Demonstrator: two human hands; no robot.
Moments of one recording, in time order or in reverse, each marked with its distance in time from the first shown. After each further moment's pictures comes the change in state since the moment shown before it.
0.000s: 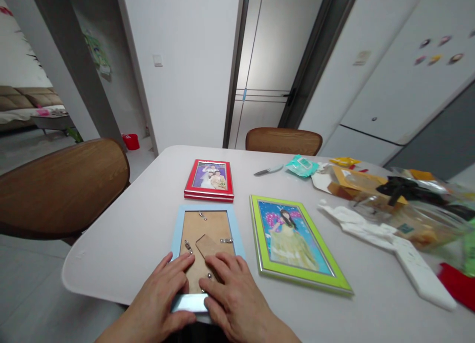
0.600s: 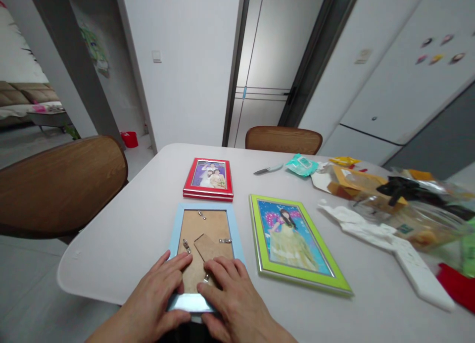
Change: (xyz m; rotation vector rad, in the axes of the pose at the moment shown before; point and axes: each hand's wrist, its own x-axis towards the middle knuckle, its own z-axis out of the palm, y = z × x) left_hand 0.002 -0.002 -0.007 0.020 -0.060 0.000; right_hand -0.005 0.003 0.011 0.026 -0.027 -0.039
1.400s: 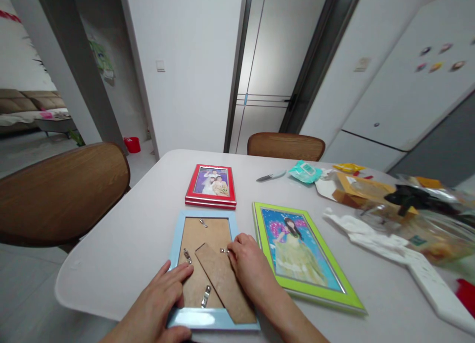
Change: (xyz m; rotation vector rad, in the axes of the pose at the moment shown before) left_hand 0.003 -0.001 -0.006 -0.025 -0.044 -0.028; right_hand 0.045 0.052 -0.005 -0.024 0.165 0.428
